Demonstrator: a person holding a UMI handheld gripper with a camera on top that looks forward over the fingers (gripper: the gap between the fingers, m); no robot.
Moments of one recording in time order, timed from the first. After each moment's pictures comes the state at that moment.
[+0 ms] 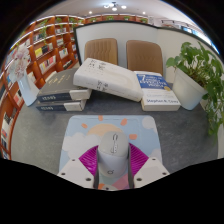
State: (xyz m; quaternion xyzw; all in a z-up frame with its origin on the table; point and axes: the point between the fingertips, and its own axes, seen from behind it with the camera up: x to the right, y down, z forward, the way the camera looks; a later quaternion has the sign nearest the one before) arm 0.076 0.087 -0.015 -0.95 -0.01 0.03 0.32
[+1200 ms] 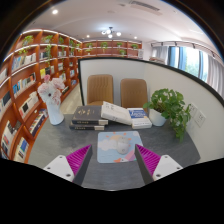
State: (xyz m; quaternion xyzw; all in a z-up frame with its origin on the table) arm 0.010 -0.071 0.226 -0.89 0.02 -0.03 0.45
